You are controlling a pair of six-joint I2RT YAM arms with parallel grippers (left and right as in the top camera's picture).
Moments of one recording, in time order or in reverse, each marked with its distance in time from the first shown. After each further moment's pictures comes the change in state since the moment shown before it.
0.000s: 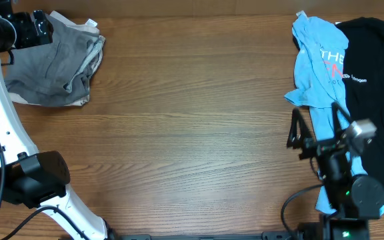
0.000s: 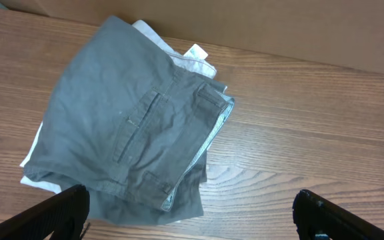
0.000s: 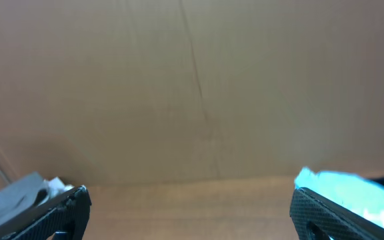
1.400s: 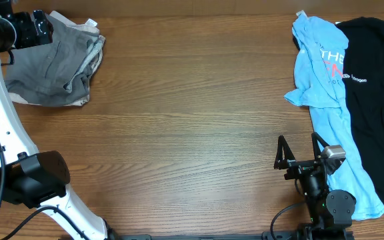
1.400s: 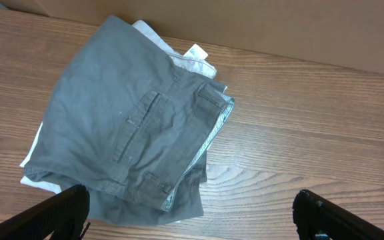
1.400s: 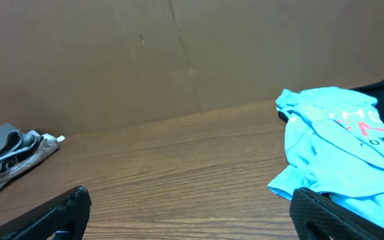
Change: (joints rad) left arm 0.000 0.000 0.000 0.000 0.000 0.000; right arm 0.027 -0.372 -0.340 -0.178 0.064 0.000
